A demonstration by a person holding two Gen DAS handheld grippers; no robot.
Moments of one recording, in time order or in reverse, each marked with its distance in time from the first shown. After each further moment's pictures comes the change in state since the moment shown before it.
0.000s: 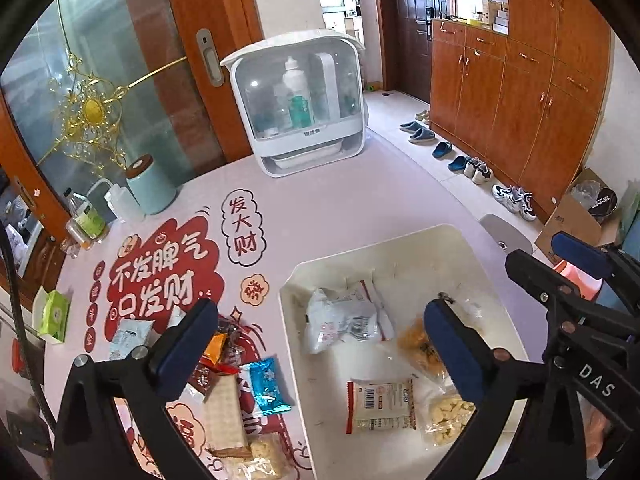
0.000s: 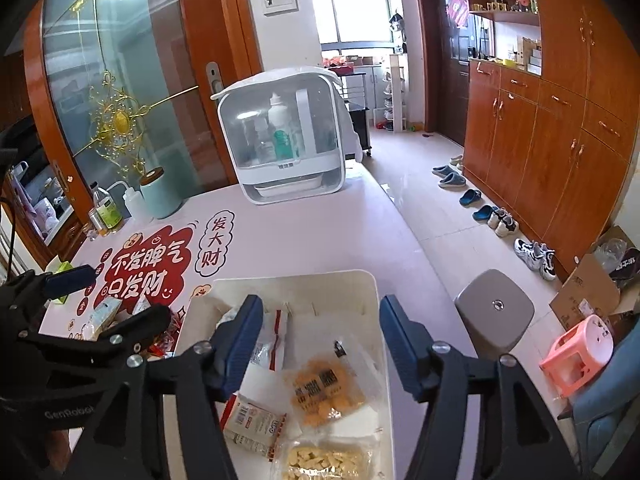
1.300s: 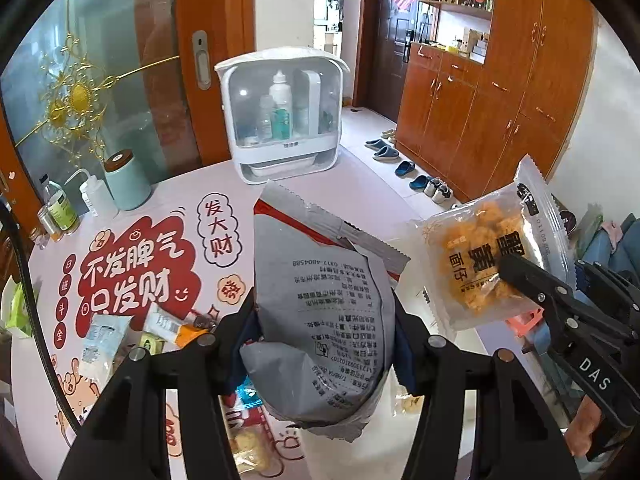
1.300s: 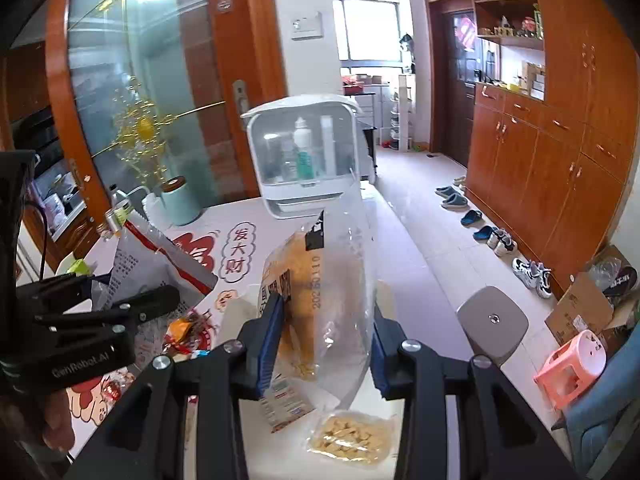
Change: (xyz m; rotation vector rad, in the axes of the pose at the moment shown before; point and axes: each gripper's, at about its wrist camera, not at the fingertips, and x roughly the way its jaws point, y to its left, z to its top) left arm -0.026 0.028 -0.002 -0.062 -0.032 -0.179; right arm -0.043 0.028 0.007 -0.037 -0.060 -0.003
